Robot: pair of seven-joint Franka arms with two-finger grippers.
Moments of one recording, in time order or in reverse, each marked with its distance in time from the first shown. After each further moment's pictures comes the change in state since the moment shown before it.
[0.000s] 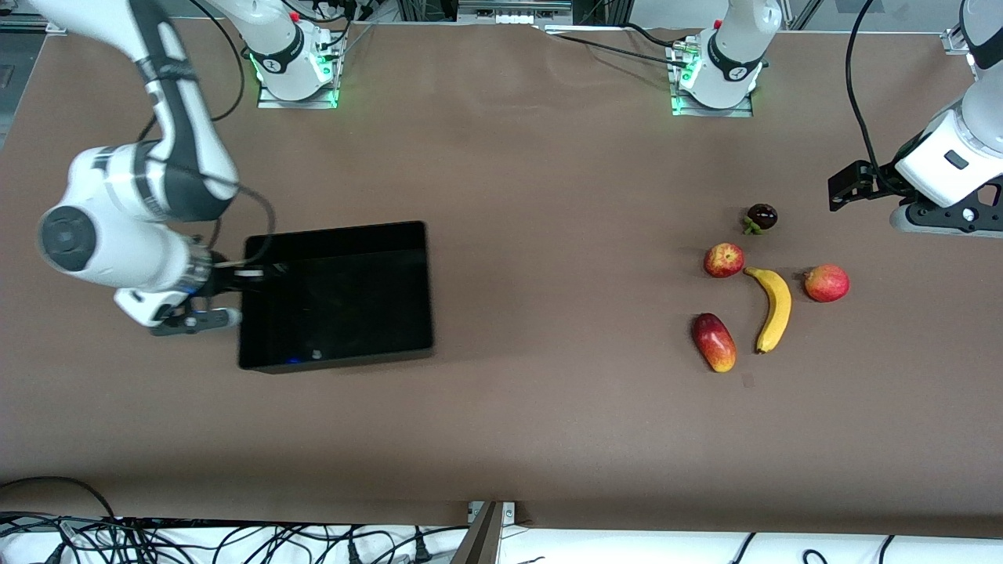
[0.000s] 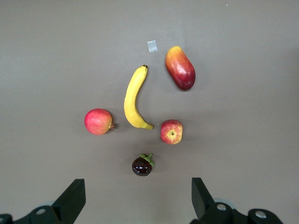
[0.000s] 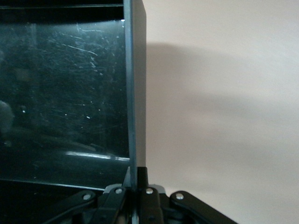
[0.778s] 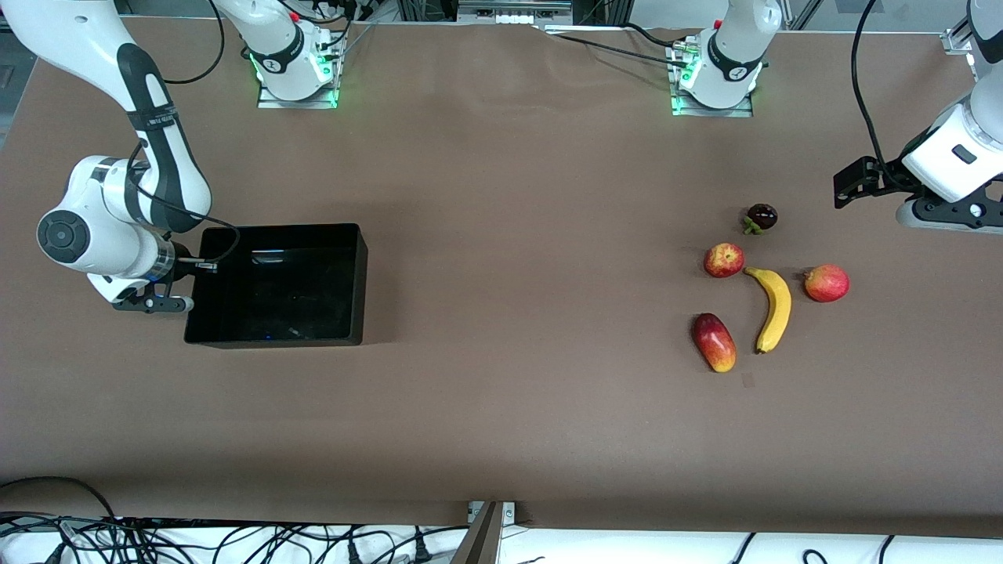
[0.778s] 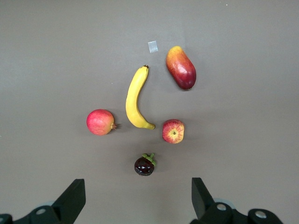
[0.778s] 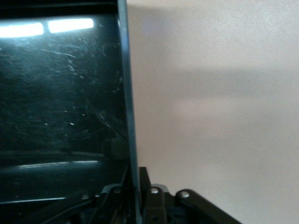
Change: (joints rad) left arm 0.003 -0.009 0.006 -0.005 0.000 0.000 0.024; right arm -0.135 0.021 -0.180 -0.347 -0.083 0.300 -0.099
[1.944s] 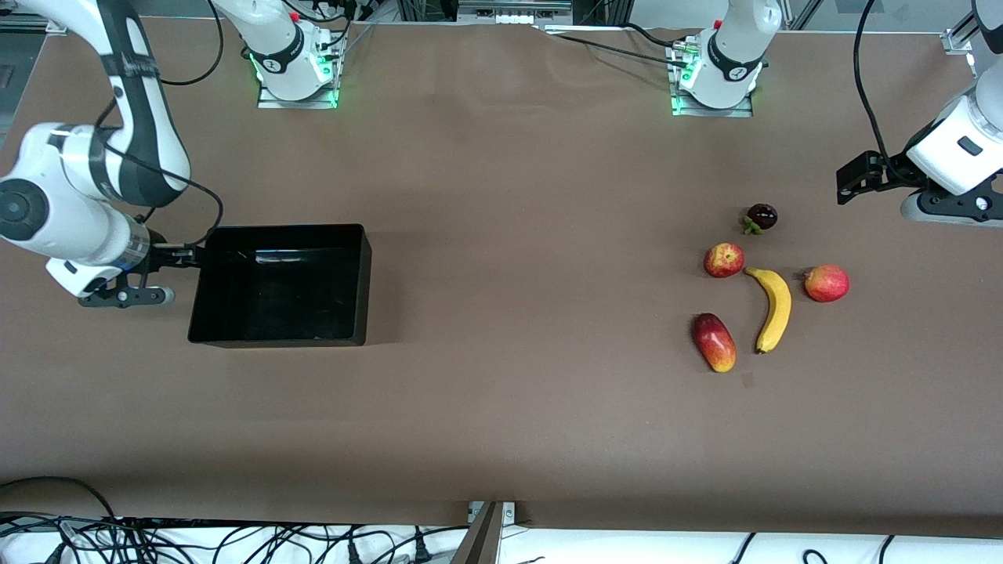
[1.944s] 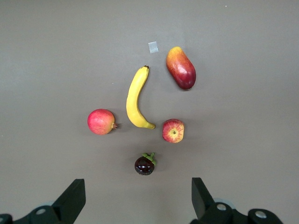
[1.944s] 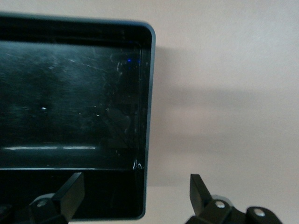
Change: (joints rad) left arm 0.000 -0.012 0.000 -0.001 0.000 -0.004 0.000; right arm 0.044 -0.106 0.004 0.074 -0.082 -0.152 0.001
